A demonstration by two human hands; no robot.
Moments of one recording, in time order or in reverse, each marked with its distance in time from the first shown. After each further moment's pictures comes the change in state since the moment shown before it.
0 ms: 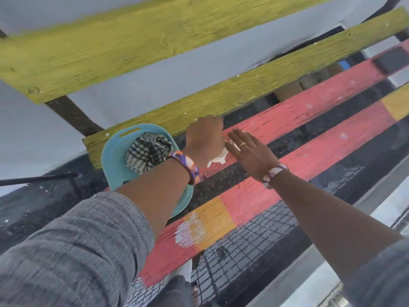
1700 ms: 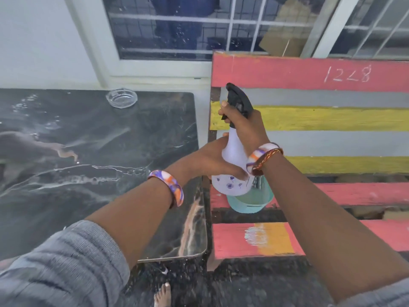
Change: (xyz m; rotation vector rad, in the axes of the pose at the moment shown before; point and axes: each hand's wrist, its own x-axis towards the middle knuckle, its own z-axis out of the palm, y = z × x) left_hand -0.342 -0.080 -0.185 -0.778 0.072 -0.056; right_hand 0.017 -0.277 -0.336 1.649 0.328 0.240
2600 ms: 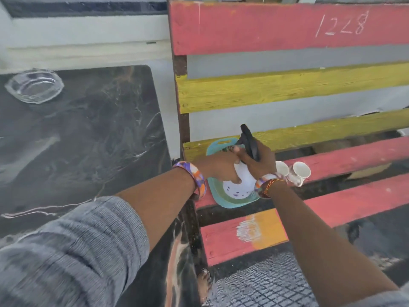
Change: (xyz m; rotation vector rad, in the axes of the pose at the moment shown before) left_hand 0.149 -0.073 0.037 0.474 -0.455 -0.161; right_hand 0.054 0.161 -0.072 -0.477 0.187 0.169
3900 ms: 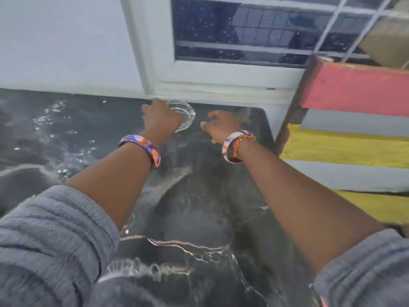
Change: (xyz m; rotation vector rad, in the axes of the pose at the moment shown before) left_hand -0.179 -0.286 -0.192 -0.450 1.118 -0.769; right_hand 0.068 -0.264 0.279 -0.155 -0.485 -0.143
